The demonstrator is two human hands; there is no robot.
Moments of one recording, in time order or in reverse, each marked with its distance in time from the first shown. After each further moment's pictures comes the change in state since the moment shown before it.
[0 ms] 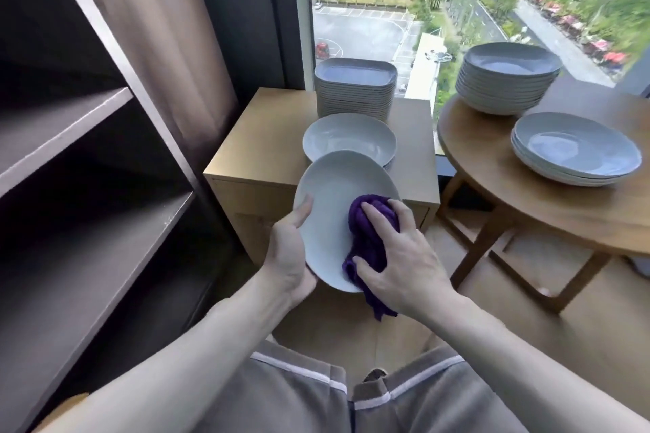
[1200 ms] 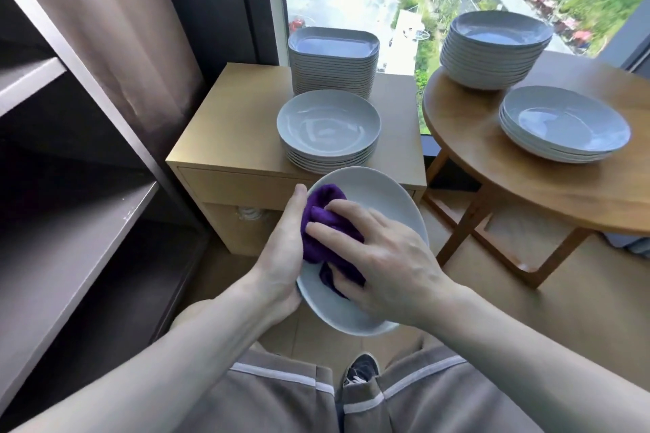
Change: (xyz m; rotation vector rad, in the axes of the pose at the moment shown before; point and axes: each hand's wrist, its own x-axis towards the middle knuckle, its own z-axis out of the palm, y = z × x) left_hand 0.010 -0.017 0.004 0.164 -0.044 -0.157; right_hand -0.002 -0.022 -0.021 -0.175 0.080 -0.535
